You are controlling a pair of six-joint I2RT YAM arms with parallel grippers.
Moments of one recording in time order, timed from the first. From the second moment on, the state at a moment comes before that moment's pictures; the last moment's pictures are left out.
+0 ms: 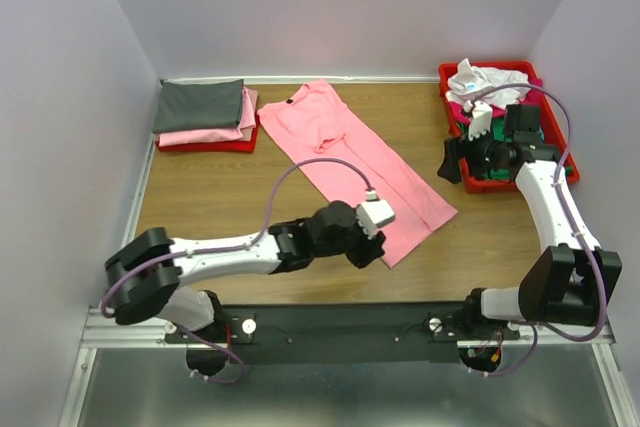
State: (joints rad) left arm -1.14 1.36 0.77 0.12 0.08 -0.15; right arm -0.11 1.36 1.13 -0.66 -0.51 -0.42
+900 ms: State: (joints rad) left arm -1.28 1.95 1.12 0.12 -0.20 -0.07; right arm -0.15 1.31 1.03 -0.66 -0.57 -0.39
